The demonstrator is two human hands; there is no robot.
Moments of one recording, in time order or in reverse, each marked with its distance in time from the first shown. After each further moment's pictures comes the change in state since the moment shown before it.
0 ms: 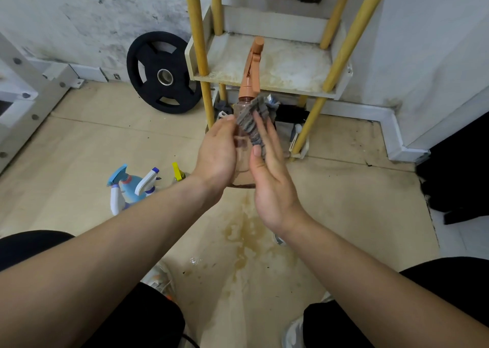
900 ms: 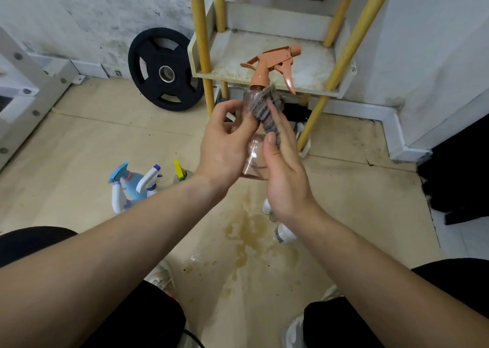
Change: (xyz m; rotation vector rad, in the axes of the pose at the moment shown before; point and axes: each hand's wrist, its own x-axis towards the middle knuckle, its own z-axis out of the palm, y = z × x) left_hand -0.003 0.001 0.001 -0.068 -0.008 0.045; right_hand 0.004 -0.011 -0.008 0.153 0.046 0.034
